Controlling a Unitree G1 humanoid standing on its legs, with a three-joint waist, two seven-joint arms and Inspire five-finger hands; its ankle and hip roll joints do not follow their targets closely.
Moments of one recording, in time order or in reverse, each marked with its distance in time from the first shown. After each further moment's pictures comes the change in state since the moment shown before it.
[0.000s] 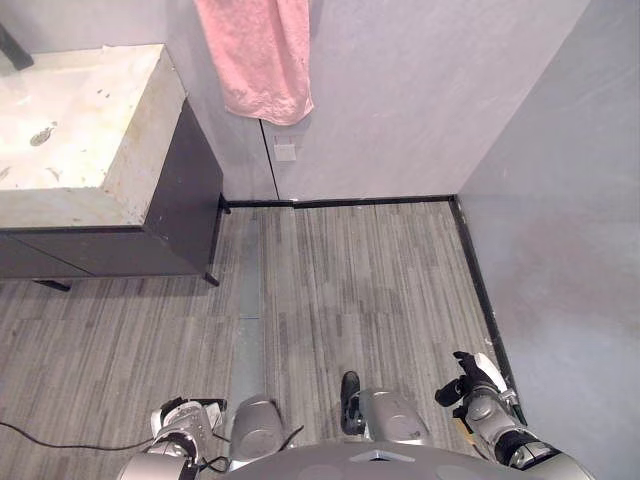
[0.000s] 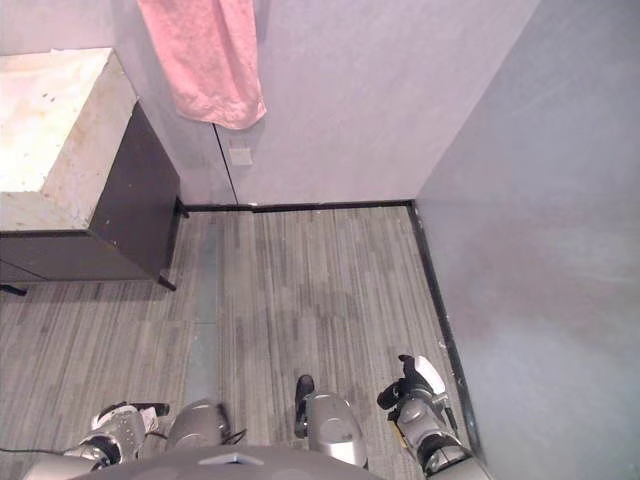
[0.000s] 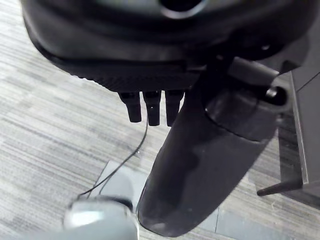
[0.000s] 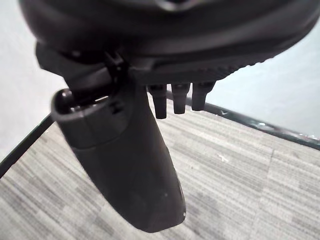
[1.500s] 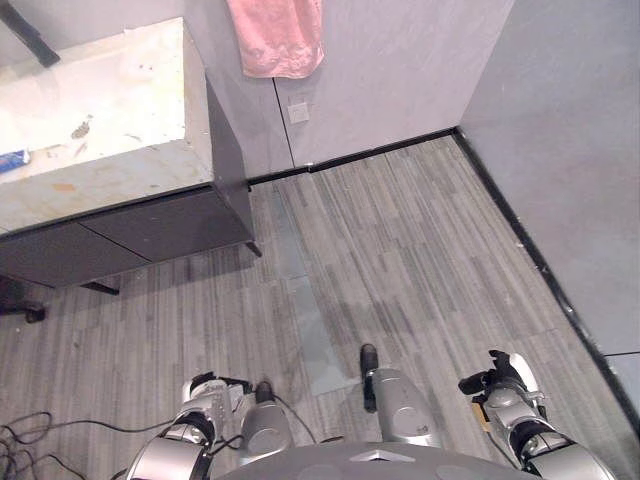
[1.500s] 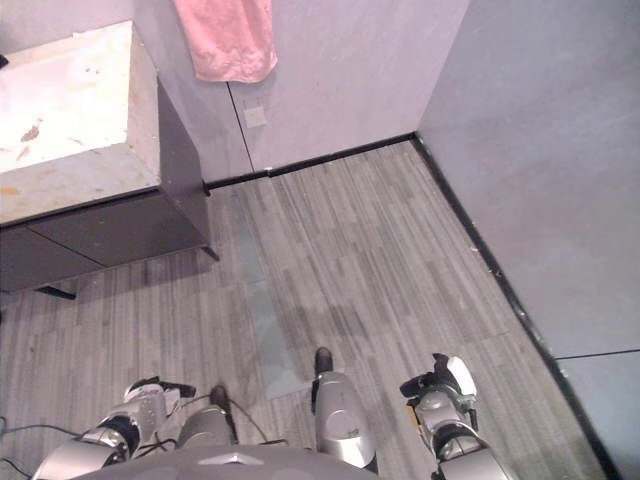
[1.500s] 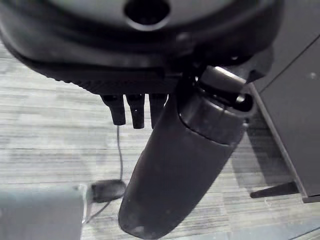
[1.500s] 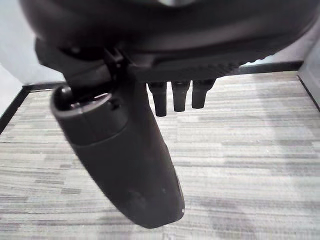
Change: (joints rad) left arm -0.083 -0.032 -0.082 -0.084 0.077 0.086 -0.016; right arm -0.029 -0.053 -0.083 0.012 0.179 0.043 -0.052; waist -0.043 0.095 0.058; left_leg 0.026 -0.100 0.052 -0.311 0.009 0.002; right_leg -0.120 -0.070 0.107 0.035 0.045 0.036
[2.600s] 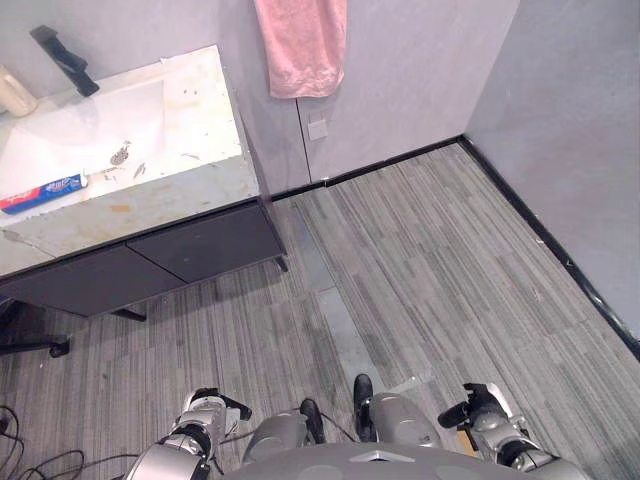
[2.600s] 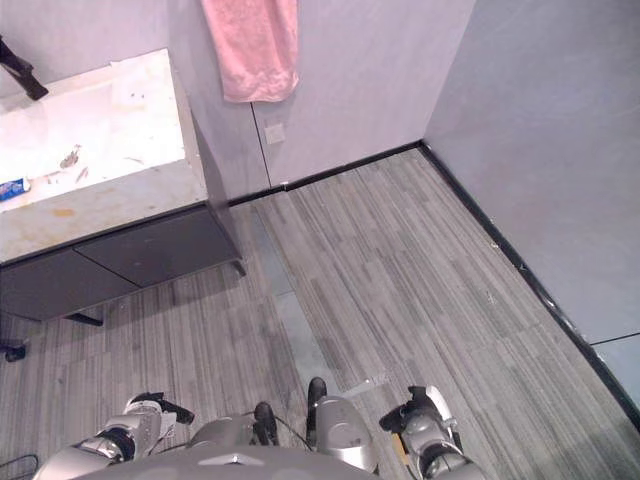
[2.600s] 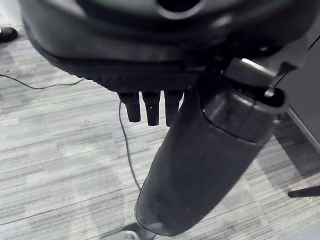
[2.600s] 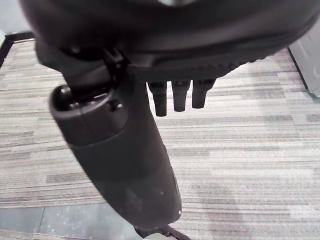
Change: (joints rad) left arm 0.081 0.001 -0.058 0.069 0.158 0.036 -0.106; right arm 0.038 0.084 0.049 0.065 -0.054 0.016 0.111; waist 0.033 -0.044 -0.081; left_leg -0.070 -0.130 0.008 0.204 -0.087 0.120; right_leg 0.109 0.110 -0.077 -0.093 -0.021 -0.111
